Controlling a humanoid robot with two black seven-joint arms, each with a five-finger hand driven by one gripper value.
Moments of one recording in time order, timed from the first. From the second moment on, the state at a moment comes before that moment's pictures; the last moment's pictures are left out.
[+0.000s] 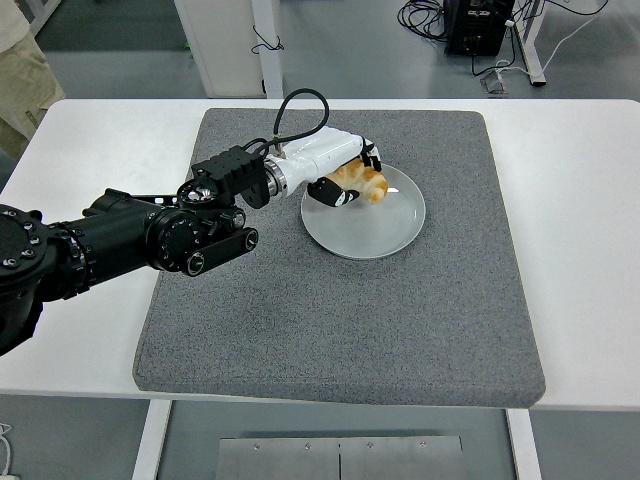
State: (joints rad) left arm -1.27 0.00 0.31 -0.65 1.05 0.38 -0.26; right arm -0.13 0.00 0.02 0.14 -0.10 0.03 0.41
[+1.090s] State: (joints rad) left arm -1.32 0.00 0.28 -0.72 0.87 0.35 -0.26; right arm -0.13 0.00 0.02 0.14 -0.10 0.03 0.41
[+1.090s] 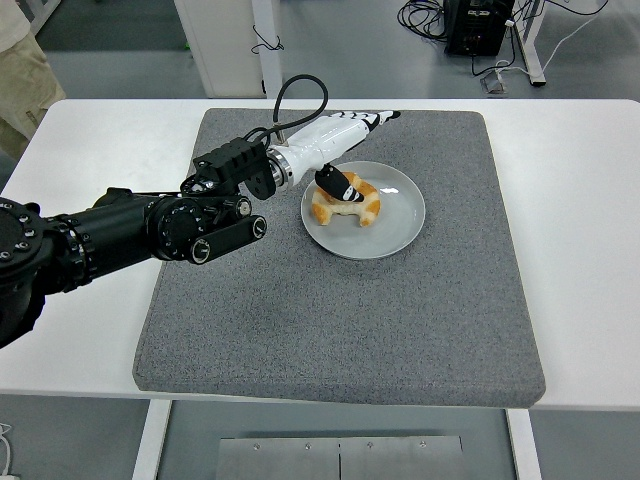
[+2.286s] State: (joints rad) left arm -1.20 0.00 -0.40 -0.38 0.17 0.05 -0.21; right arm -0.13 0.00 0.03 0.16 -0.10 0.03 0.41
